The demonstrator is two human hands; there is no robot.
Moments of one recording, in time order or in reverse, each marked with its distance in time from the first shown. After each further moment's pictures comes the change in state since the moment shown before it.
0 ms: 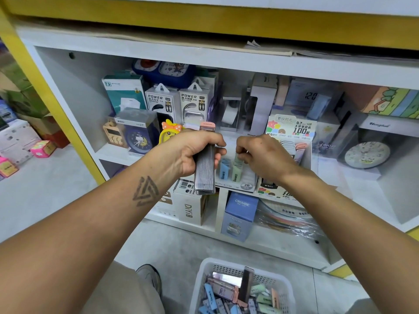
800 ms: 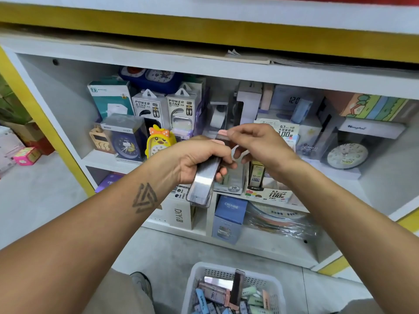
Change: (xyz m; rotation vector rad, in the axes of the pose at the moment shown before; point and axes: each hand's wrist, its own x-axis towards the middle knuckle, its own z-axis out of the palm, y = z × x) left_hand -0.006 -0.003 0.025 0.172 -0.266 0.014; right_hand -0.005 -0.024 -0.041 0.899 0.085 0.416
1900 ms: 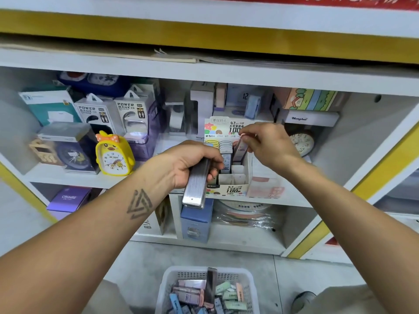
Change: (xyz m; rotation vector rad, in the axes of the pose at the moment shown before) left_hand 0.040 -0.002 0.075 -0.015 -0.016 -0.061; right_hand -0.019 0.048 -0.115 -0.810 0.269 -0.251
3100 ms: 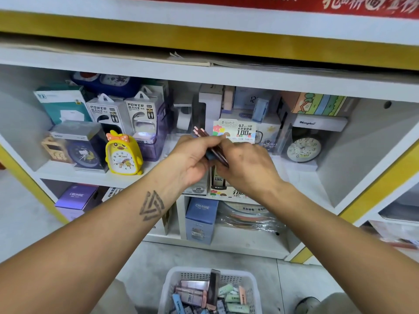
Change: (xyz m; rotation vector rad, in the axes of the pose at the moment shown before) left_hand 0.007 0.003 0.002 -0.481 0.228 0.285; right_hand -0.029 -0.071 0.028 -0.367 -0.040 -0.212
